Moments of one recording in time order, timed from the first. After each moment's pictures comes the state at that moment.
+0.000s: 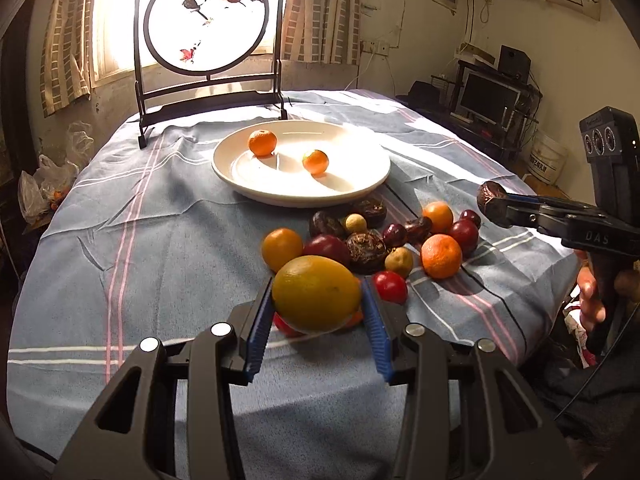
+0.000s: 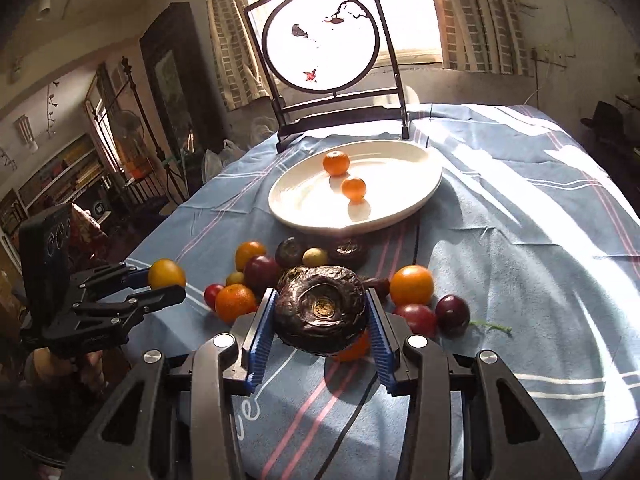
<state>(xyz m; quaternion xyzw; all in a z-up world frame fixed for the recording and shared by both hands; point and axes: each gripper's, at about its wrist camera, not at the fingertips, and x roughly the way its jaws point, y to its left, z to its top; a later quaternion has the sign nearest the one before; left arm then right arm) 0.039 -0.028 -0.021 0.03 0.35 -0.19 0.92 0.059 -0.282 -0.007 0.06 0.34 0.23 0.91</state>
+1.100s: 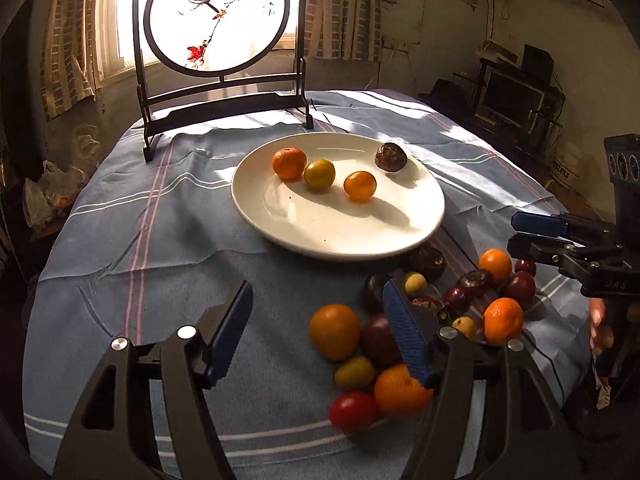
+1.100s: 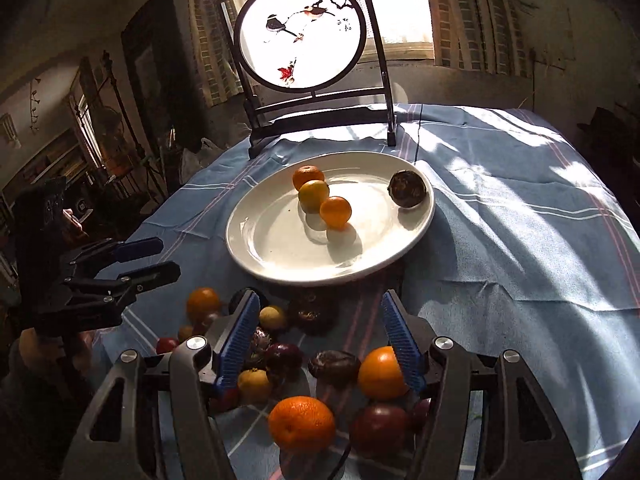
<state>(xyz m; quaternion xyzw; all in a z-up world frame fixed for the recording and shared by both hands) 0.105 -0.022 -0.019 0.04 0.36 -0.16 0.92 0.109 -0.269 -0.024 0.03 0.36 0.21 0.91</state>
